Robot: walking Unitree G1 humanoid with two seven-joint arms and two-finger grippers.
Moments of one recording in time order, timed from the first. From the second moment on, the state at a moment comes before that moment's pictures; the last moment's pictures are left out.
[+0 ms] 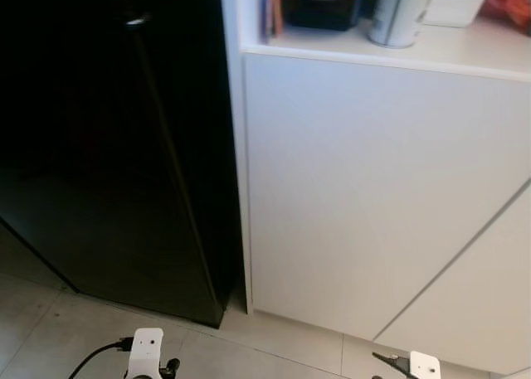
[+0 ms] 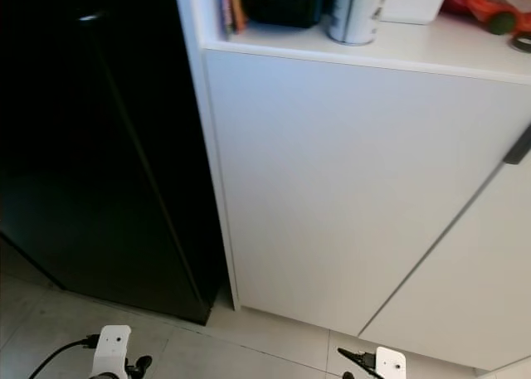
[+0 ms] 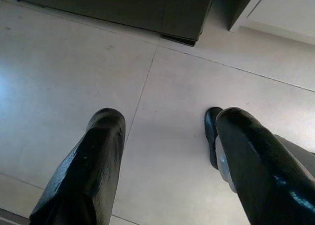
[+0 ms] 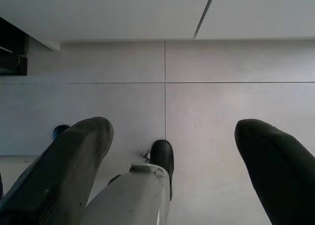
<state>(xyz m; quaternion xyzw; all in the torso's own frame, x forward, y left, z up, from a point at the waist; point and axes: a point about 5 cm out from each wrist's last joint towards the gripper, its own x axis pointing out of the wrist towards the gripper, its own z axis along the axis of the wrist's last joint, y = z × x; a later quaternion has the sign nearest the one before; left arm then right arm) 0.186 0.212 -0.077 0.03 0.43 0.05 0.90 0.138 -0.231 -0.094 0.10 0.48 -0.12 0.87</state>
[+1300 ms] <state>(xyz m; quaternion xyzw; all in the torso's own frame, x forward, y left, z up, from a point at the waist) 0.193 0.210 -0.074 0.02 0.42 0.06 0.90 0.144 -0.225 -0.094 0.12 0.48 -0.13 0.86</state>
